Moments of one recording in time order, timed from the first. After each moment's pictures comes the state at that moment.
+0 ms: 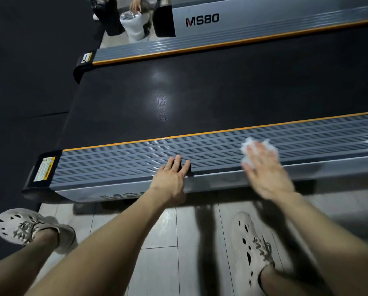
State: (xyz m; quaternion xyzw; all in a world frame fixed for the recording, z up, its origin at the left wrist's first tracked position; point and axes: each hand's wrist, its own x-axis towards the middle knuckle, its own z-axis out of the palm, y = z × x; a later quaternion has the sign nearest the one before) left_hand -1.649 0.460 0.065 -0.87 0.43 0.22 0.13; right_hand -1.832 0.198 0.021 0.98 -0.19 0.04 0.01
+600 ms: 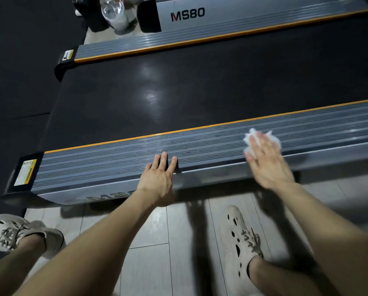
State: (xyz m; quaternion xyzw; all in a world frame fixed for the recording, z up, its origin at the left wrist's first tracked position) left_hand -1.656 0.461 0.062 -0.87 0.42 0.21 0.14; right_hand -1.854 0.164 0.019 0.95 -0.29 0.03 -0.08
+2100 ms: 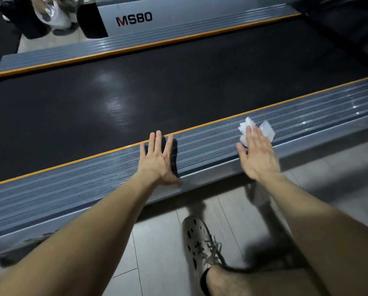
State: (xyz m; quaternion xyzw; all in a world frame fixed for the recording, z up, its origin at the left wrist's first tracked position) left_hand -1.669 0.300 0.072 -0.87 0.46 0.16 0.08; right_hand -1.897 0.089 0.033 0.89 -0.45 0.02 -0.09
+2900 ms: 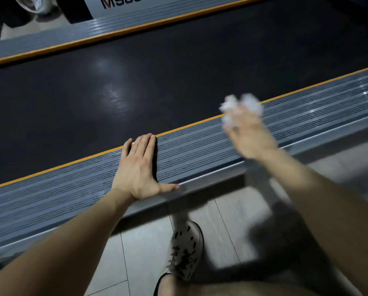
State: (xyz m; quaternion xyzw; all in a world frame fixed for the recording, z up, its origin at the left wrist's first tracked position) left_hand -1.651 0.299 0.032 -0.85 0.53 0.02 -0.02; right_hand -1.844 0.021 0.043 0.95 -0.28 0.09 -0.05
